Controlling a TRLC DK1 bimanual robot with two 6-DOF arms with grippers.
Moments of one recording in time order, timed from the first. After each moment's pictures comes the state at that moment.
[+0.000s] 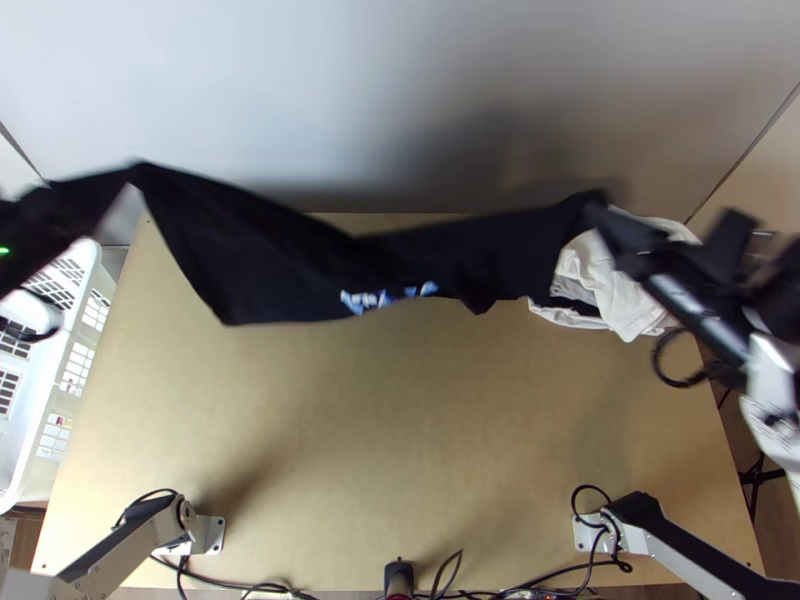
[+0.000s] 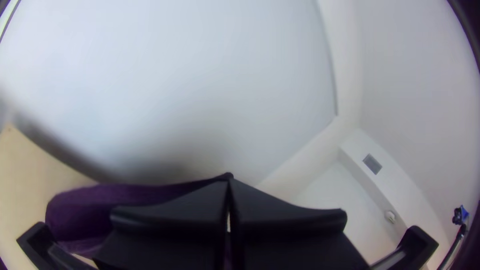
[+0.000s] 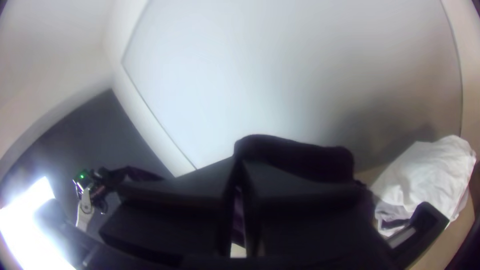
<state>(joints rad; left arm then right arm) 0.27 1.10 1.61 -0.40 0.89 -0.89 0.40 0.99 1.47 -0.44 -0.19 0.61</state>
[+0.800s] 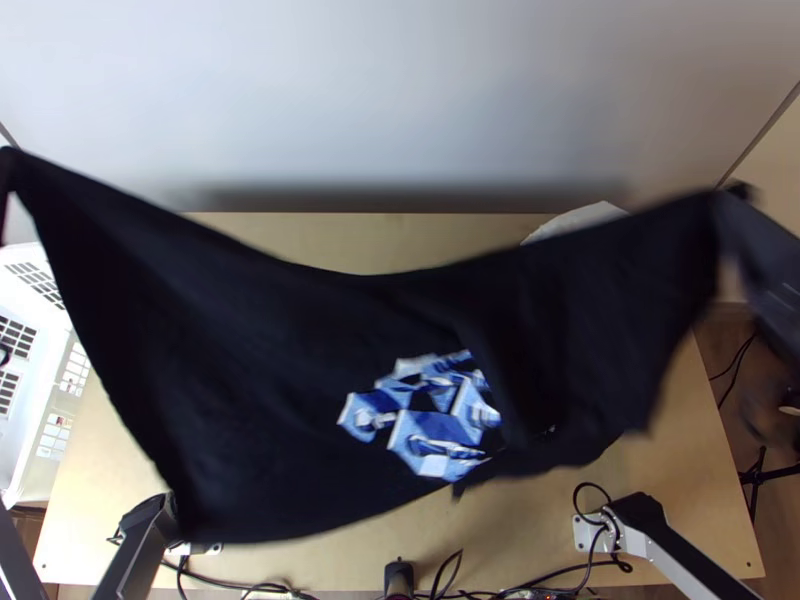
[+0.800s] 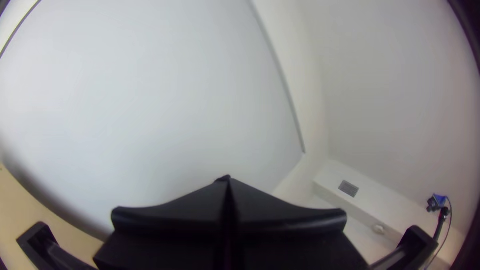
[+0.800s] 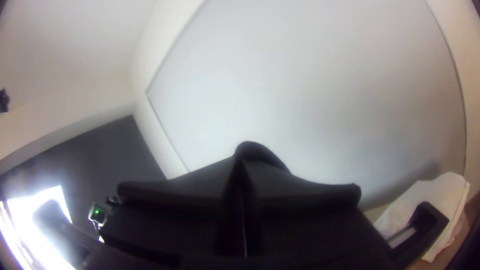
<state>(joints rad) 0.54 0.95 1.36 0.25 0.95 -1.33 0.32 0.90 1.59 -0.42 -0.23 0.62</state>
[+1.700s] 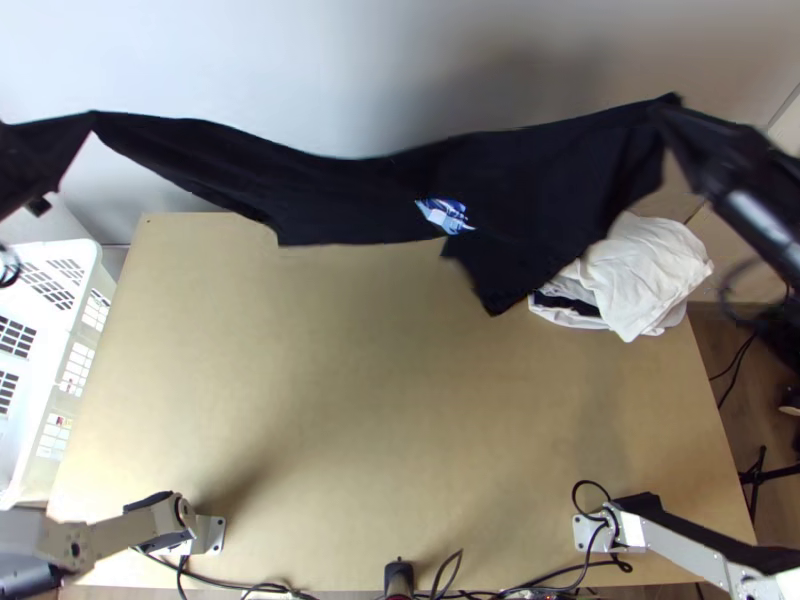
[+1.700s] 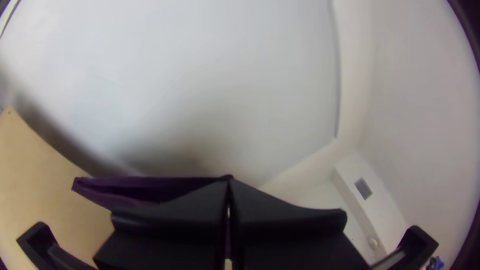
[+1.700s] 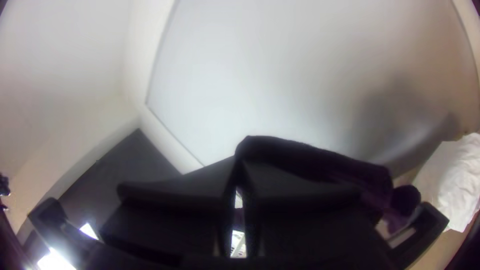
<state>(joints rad) 0.36 1.30 1.90 -0.52 0.96 -1.02 0.21 1.21 1.93 -0.54 -0.40 0.87</state>
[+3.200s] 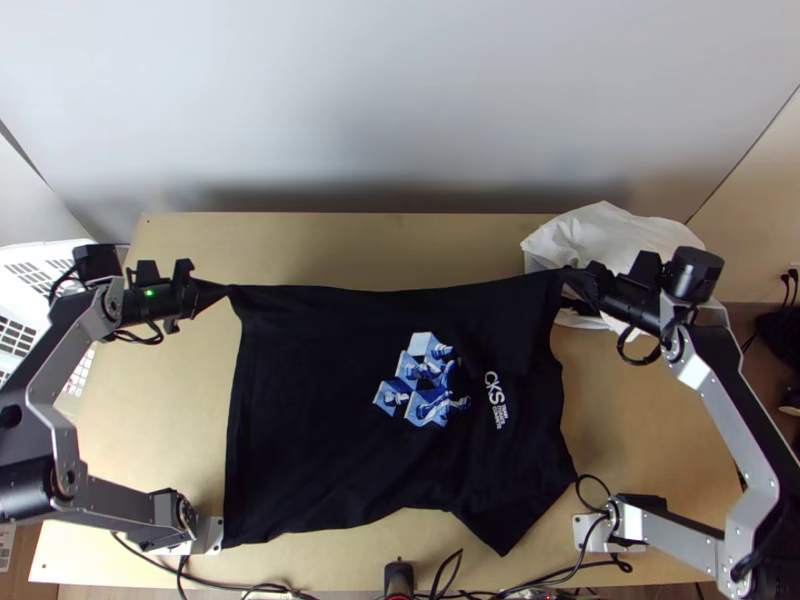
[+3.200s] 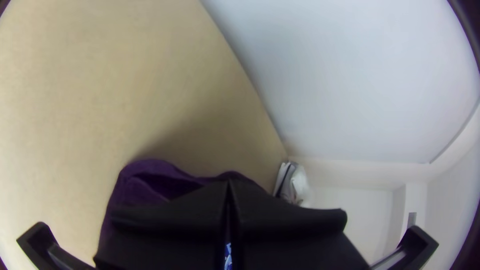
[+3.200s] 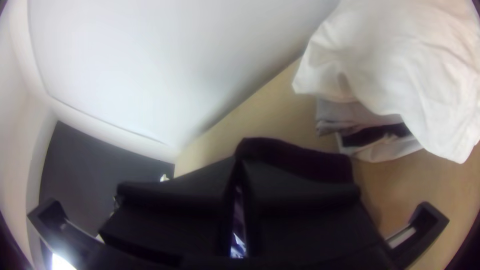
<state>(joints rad) 0.30 1.56 1.10 -0.47 0.89 -0.57 -0.04 1.26 0.94 -0.17 -0.65 0.72</state>
